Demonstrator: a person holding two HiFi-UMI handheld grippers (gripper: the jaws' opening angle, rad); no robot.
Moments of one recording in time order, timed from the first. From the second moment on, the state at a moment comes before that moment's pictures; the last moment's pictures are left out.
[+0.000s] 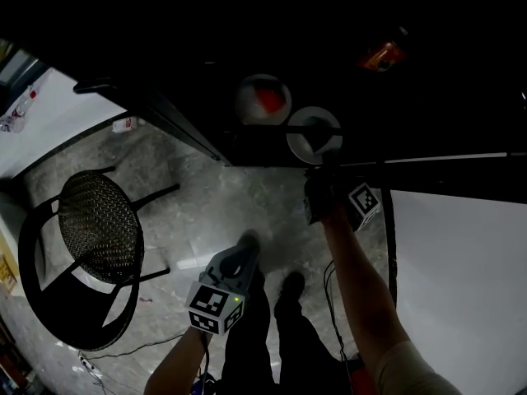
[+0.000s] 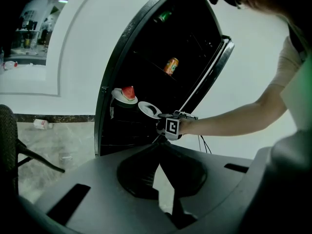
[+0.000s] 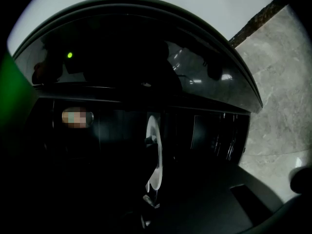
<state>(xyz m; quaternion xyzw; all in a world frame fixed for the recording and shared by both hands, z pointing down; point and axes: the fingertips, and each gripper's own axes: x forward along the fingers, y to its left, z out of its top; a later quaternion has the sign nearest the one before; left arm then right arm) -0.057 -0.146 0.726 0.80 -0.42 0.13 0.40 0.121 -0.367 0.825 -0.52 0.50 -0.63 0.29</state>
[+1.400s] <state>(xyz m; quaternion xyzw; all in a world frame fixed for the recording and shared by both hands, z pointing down) -0.044 -0.137 0.739 0.80 -0.41 0.15 0.40 0.123 -0.368 0.824 -0.53 0.50 -0.63 0.27</state>
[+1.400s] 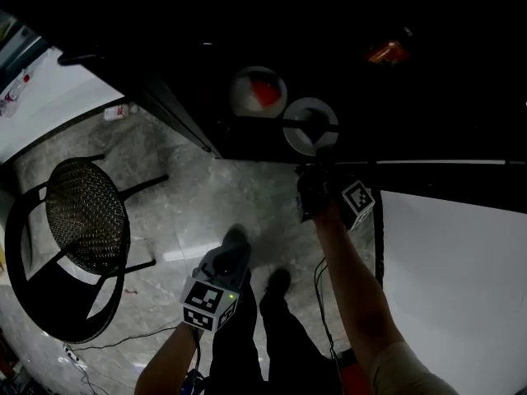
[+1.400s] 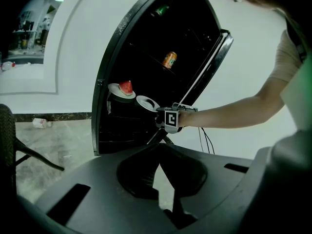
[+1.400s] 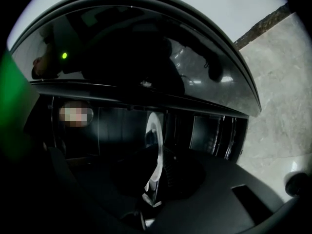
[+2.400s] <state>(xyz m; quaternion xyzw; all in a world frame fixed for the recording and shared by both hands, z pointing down) -0.052 -0.133 0.744 0.80 -0.42 0.16 0.40 0.094 -0.369 0.826 -0.51 0.52 -0.64 0.24</state>
